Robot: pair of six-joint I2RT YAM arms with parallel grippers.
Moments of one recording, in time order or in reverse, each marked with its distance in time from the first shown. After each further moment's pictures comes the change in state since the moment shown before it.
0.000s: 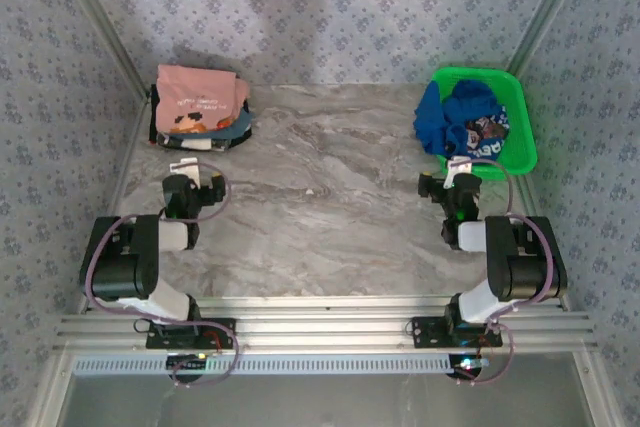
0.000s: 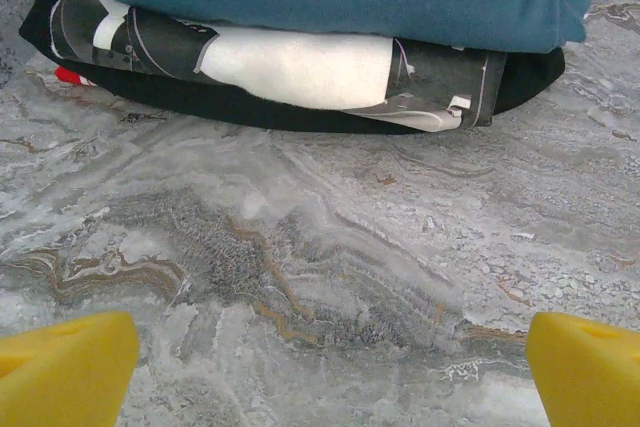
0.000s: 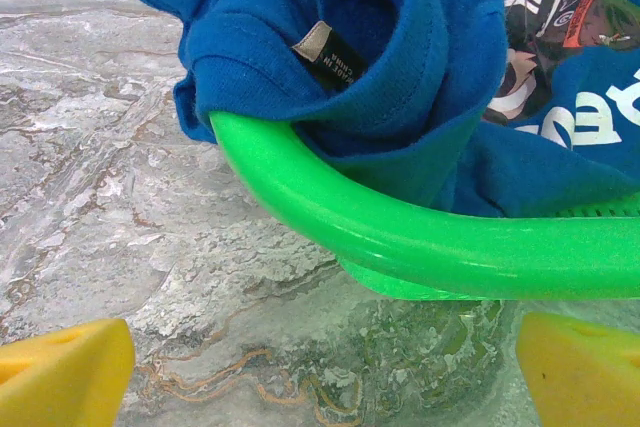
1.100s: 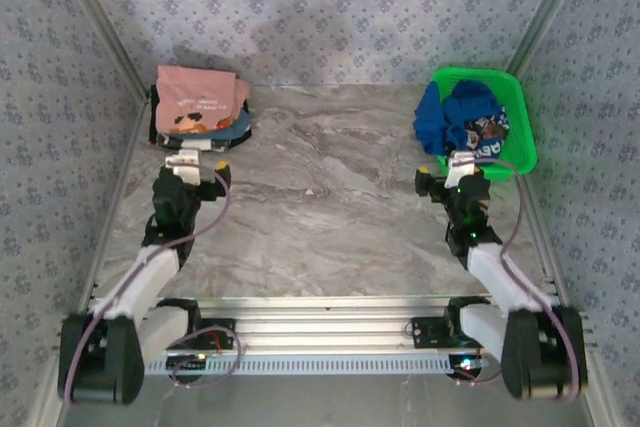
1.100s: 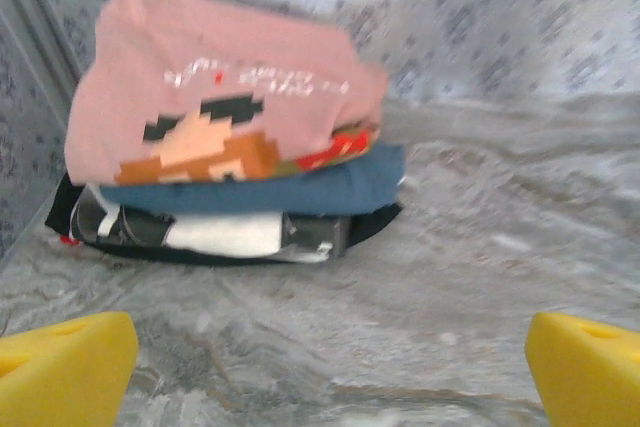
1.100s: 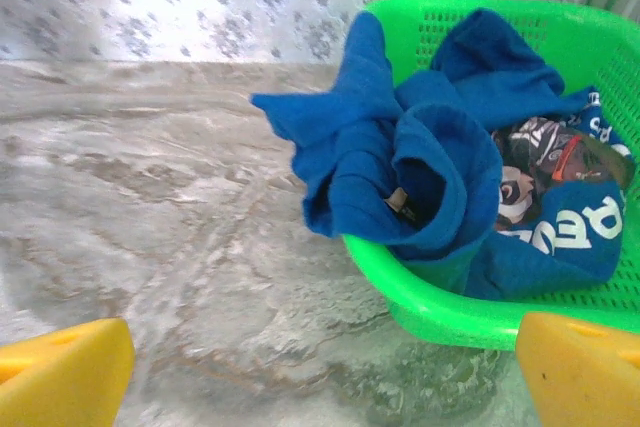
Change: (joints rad) left arm -0.136 -0.604 0.021 -0.415 0.013 0.007; right arm 0.099 -0.565 0.008 -0.446 -0.019 -0.017
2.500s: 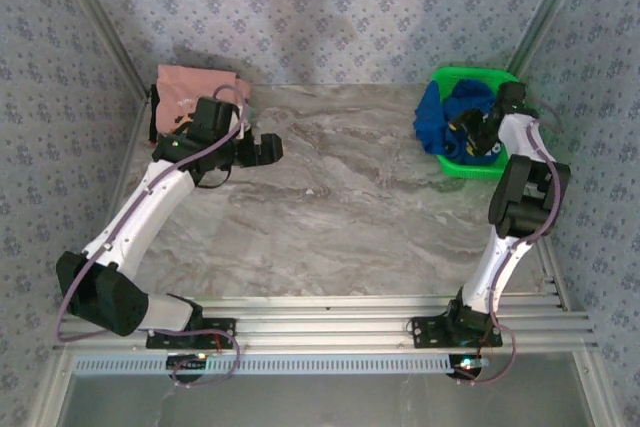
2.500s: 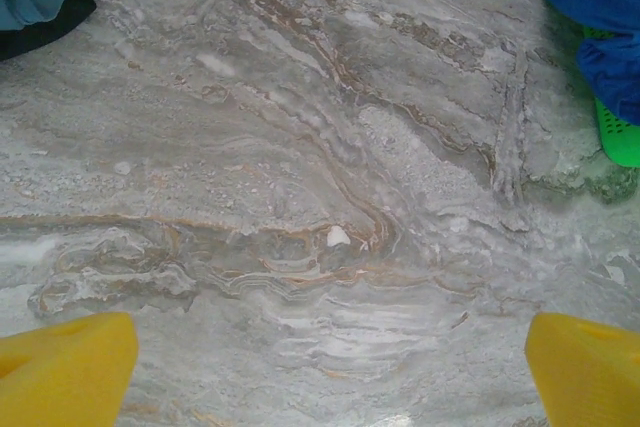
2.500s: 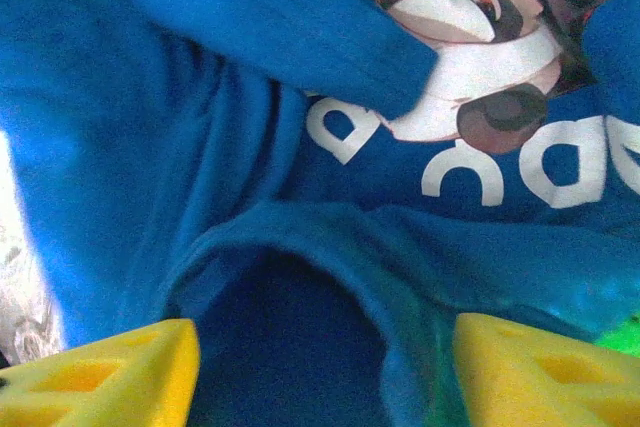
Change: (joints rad) left arm -0.273 0.434 0.924 -1.085 0.199 -0.402; right arm -0.343 1.072 1.249 -0.956 -0.420 0.663
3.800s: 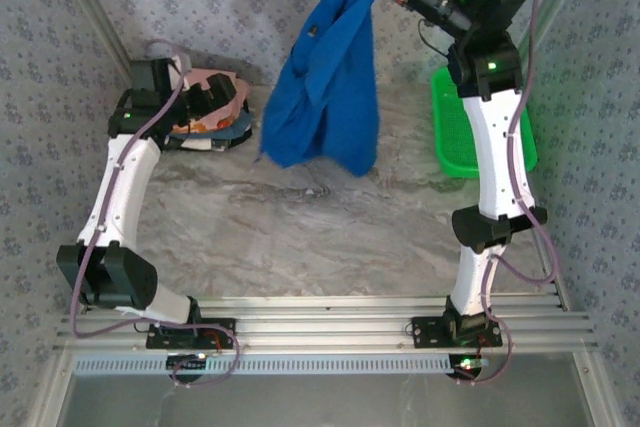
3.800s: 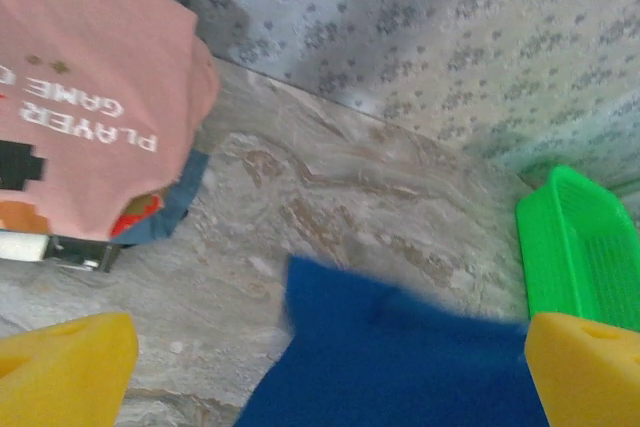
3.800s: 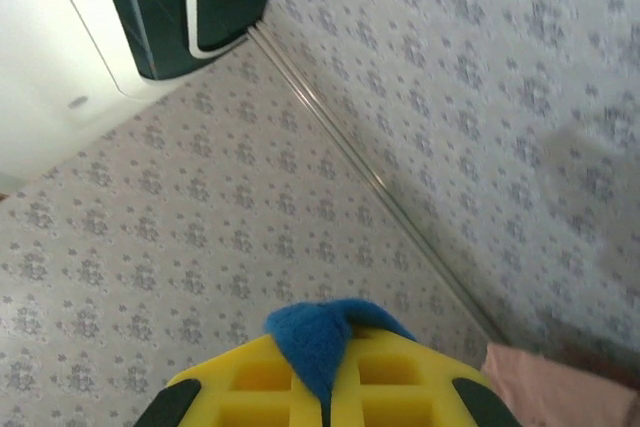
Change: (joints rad) left arm 0.344 0.104 0.245 0.111 0.163 -0.068; right arm 0.556 -0.111 0.988 0.294 -0.280 0.227
